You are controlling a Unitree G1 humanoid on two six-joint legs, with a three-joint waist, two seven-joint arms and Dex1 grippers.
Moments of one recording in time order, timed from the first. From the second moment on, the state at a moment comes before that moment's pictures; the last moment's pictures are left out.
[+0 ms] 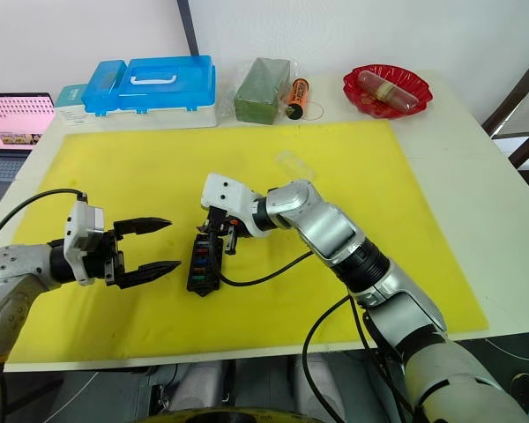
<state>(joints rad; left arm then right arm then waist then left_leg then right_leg) -0.05 0.79 0.20 -0.28 -0.60 0.34 -1.14 -0.86 -0.34 0.55 -0.01 0.19 0.68 0.93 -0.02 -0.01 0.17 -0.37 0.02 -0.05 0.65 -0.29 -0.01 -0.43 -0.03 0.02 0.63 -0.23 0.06</state>
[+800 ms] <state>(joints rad) -0.04 0.79 0.18 -0.30 -0.60 0.34 -1.12 -0.85 -0.32 0.55 0.04 0.13 0.62 0.99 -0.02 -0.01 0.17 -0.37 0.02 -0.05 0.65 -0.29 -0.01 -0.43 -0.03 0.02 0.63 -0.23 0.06</state>
